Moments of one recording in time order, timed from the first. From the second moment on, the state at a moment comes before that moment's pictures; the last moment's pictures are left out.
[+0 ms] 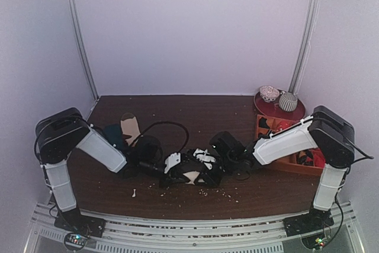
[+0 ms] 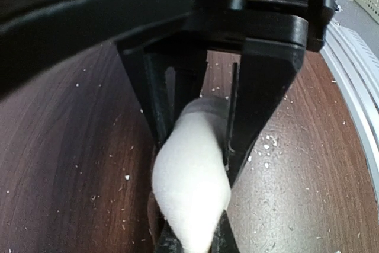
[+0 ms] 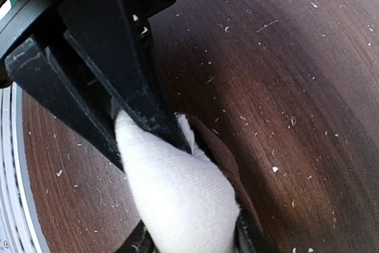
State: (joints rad) left arm -0.86 1.89 0.70 0.57 0.61 0.35; right arm 0.94 1.85 0.93 -0.01 -0.32 0.01
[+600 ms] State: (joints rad) left arm -0.87 1.93 0.71 0.61 0.65 0.33; right arm 0.84 1.46 0.90 -0.22 -0.22 0.09
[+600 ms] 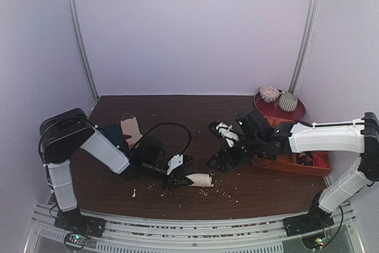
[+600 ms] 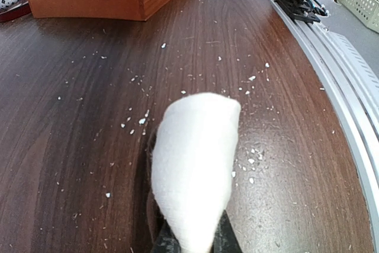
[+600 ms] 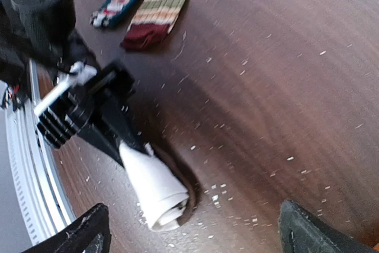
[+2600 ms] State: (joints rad) left arm -0.87 1.97 0.76 0.58 0.68 0.33; right arm 0.93 1.73 0.87 0.01 -0.22 0.31
